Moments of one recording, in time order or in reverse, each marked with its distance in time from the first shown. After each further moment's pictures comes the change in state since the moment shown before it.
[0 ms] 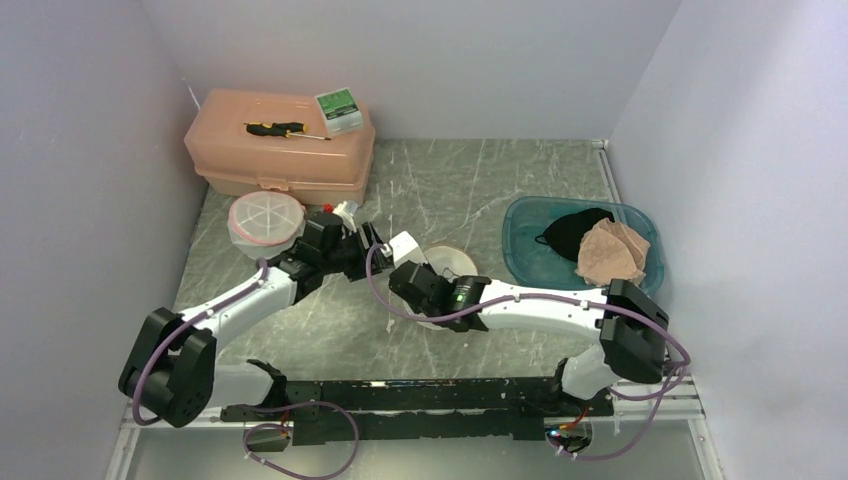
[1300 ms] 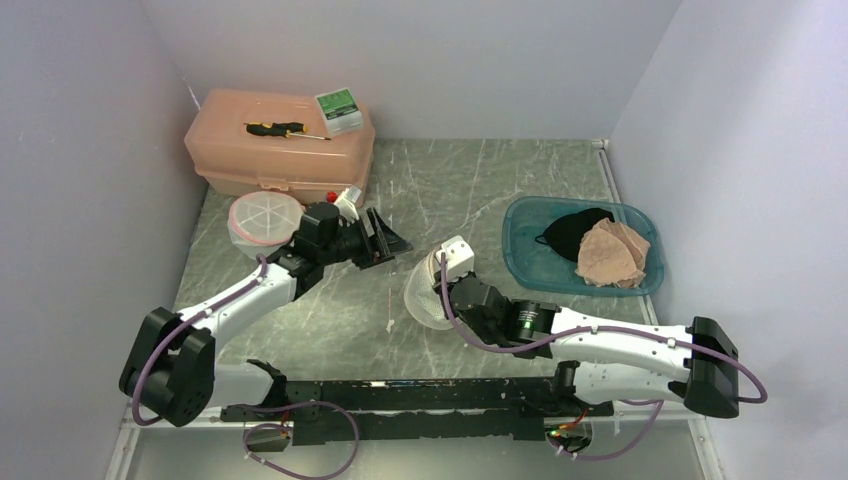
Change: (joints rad) left arm 0.006 -0.003 0.038 0.137 0.121 -0.077; right arm 0.031 -0.440 -0.311 0.202 0.055 0.002
